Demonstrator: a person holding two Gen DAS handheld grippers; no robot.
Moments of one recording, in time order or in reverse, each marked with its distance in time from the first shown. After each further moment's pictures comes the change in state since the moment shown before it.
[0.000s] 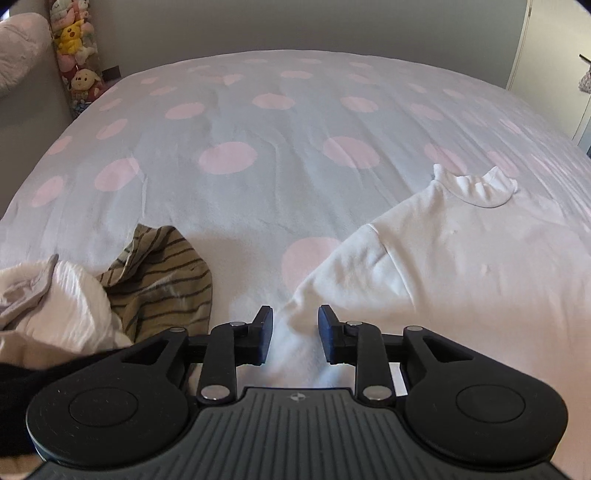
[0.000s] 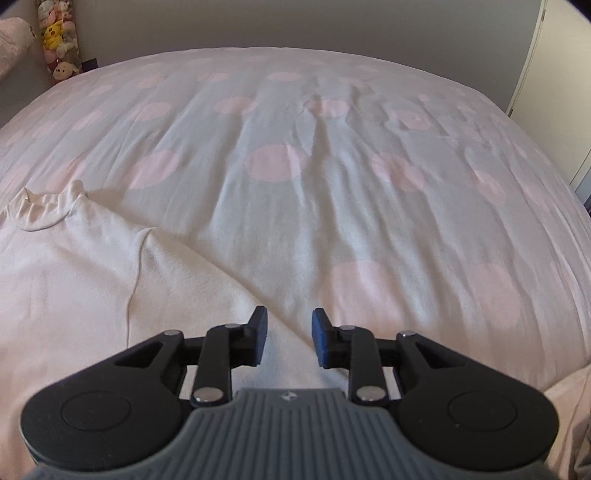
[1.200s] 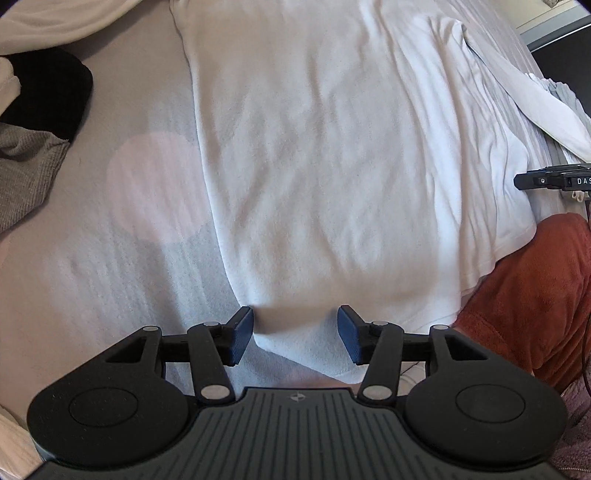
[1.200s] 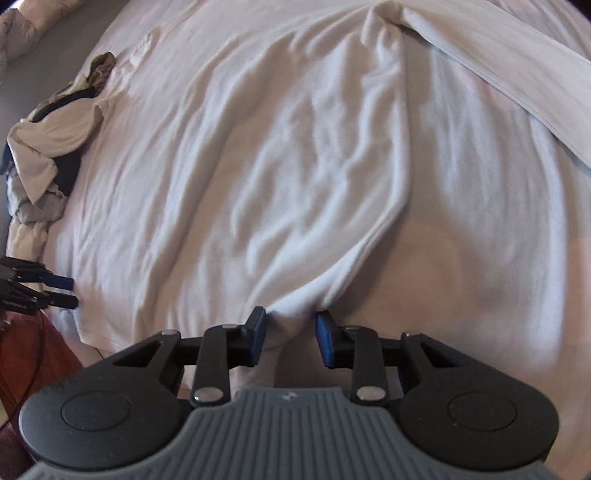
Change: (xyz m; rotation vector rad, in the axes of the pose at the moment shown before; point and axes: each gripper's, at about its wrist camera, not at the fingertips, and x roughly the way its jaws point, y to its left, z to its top) left arm -0.114 -0.117 -0.205 -0.053 0.600 -0.321; right arm -0.124 0.114 -0.192 0.028 0.493 0.494
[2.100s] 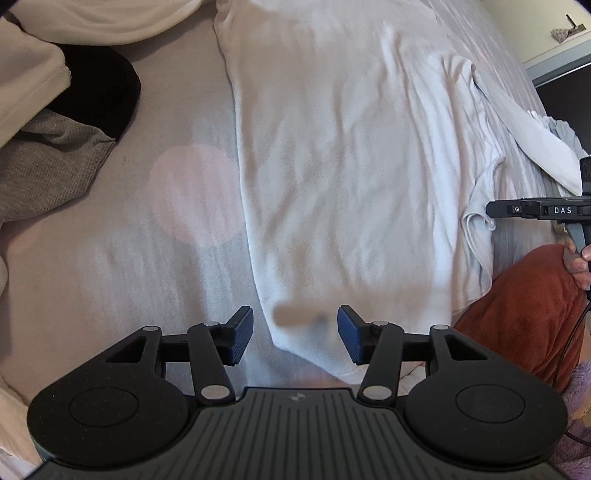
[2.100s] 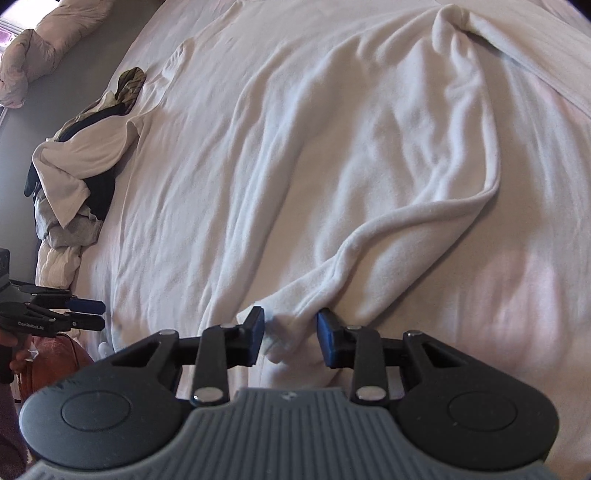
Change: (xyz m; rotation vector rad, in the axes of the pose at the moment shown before) left arm -0.026 0.015 -0.005 -0.072 -0.051 -0.021; right arm 0.027 0.031 0.002 0.023 -0.020 0.066
